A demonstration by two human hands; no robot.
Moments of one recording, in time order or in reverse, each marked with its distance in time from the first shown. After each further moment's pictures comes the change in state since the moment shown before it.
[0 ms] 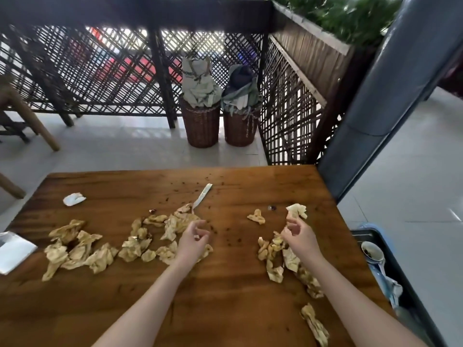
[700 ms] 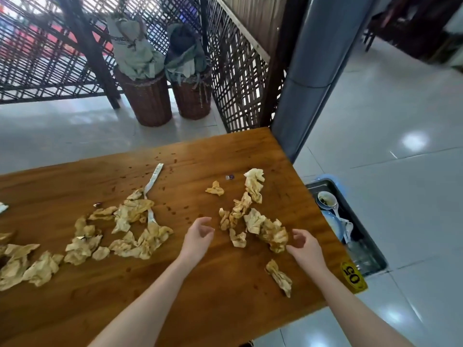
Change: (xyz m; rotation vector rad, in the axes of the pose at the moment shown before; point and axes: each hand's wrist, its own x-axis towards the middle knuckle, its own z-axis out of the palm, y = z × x) left_hand -0.022 -0.008 0.113 0.152 -0.256 0.028; right_hand -0.074 0.134 -0.059 -0.082 0.153 0.240
